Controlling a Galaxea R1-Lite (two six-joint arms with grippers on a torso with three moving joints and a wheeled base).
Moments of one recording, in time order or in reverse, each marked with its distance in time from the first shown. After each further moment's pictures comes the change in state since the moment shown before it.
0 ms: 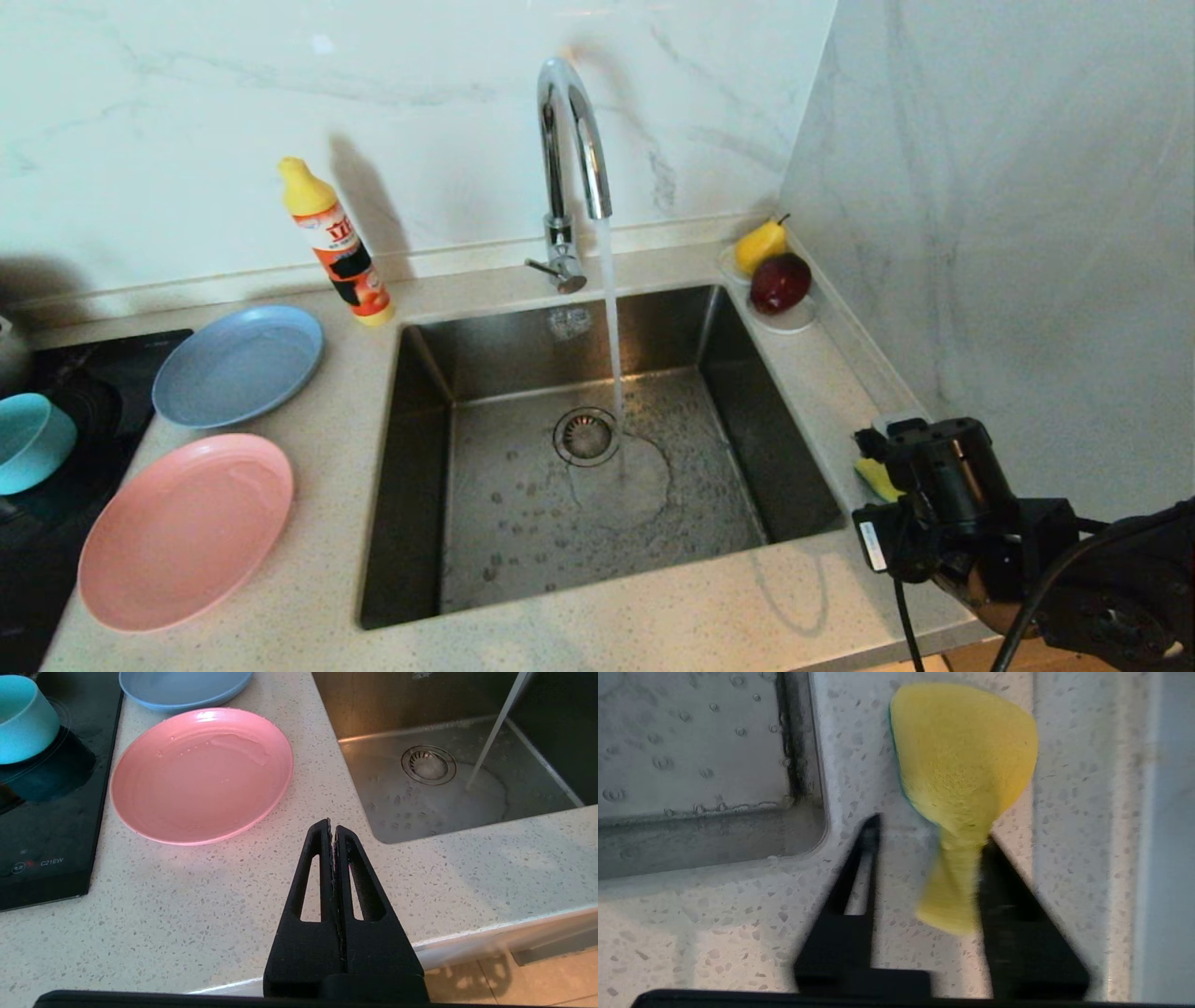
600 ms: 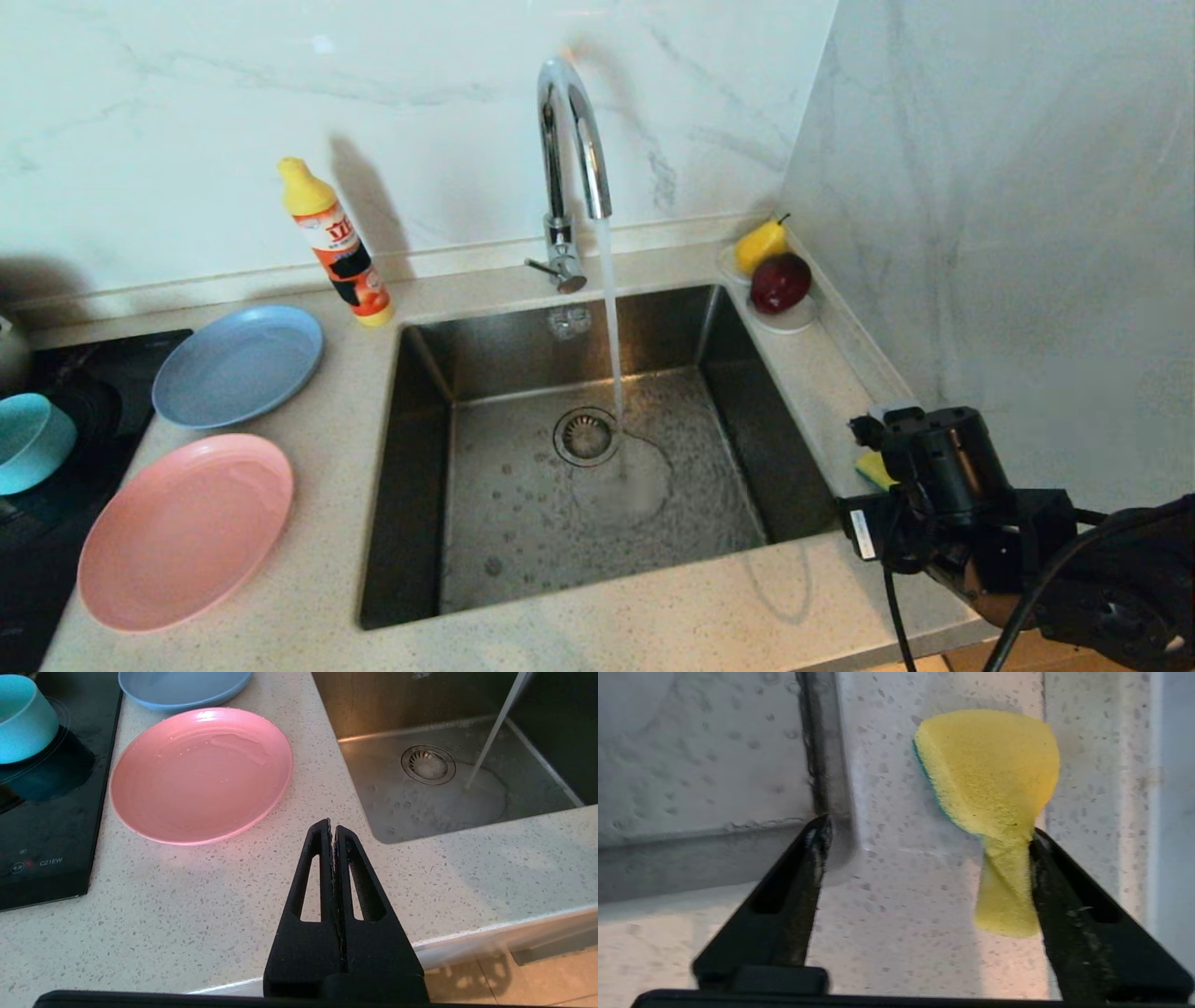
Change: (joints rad) left arm 0.000 0.000 0.000 0.000 0.000 0.000; right arm 0.021 -0.013 -0.032 0.009 0.009 0.042
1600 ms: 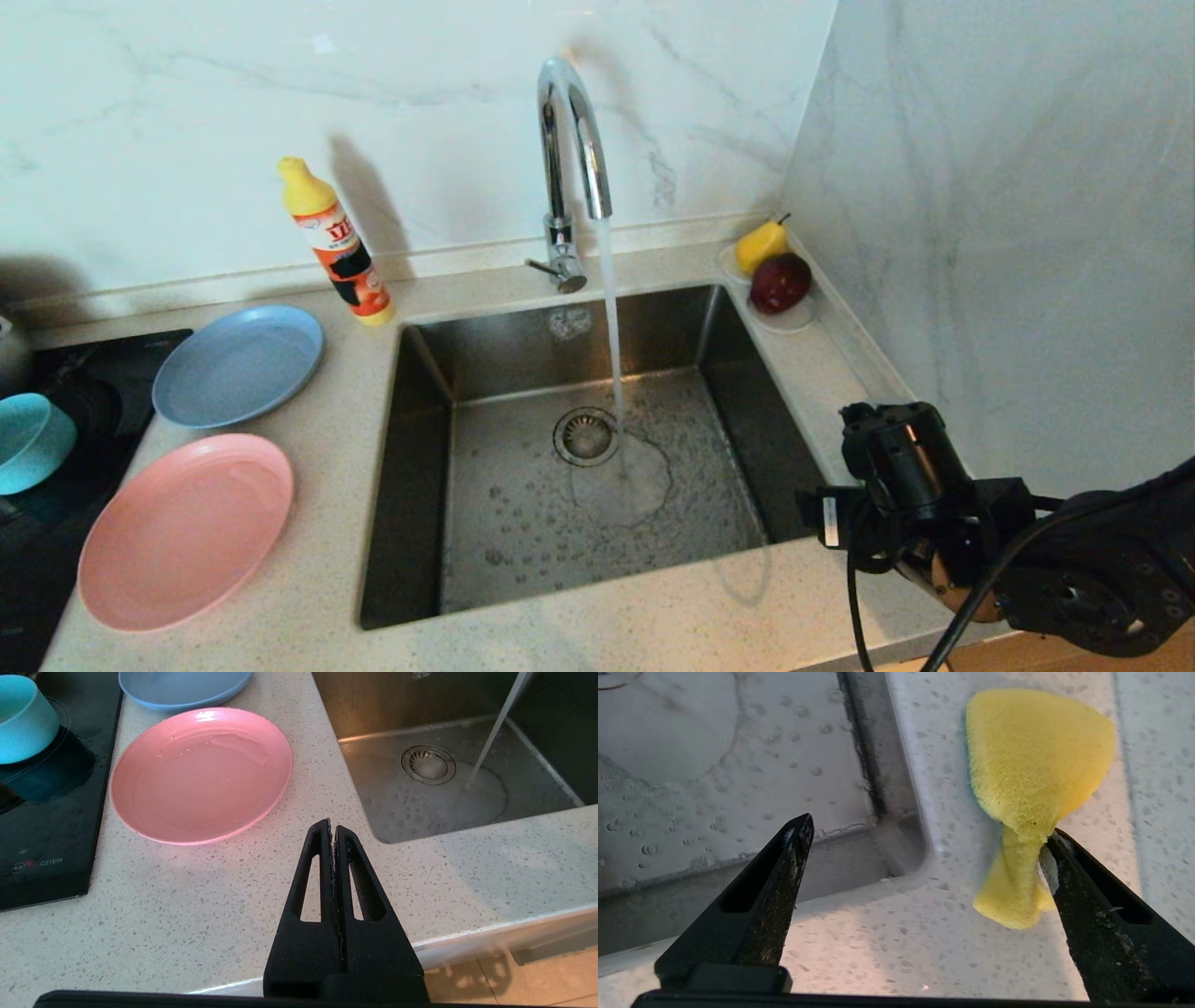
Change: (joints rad) left arm 0.000 0.000 0.000 0.000 0.000 0.000; right arm 0.056 0.033 -0.086 0.099 0.016 0.261
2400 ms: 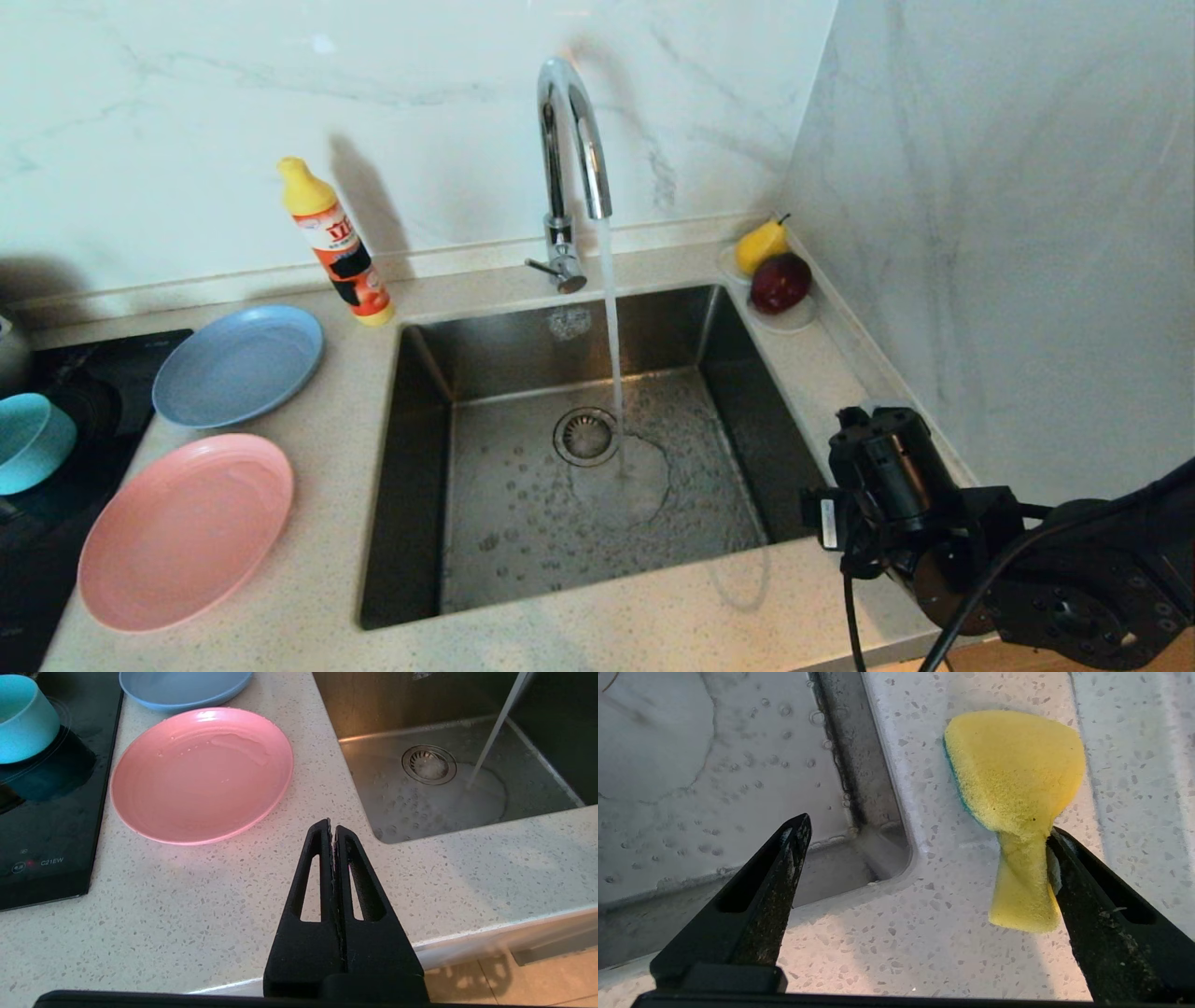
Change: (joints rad) left arm 0.000 0.000 0.000 0.000 0.000 0.000; right arm 0.043 0.008 0.004 -0.008 -0.121 0.003
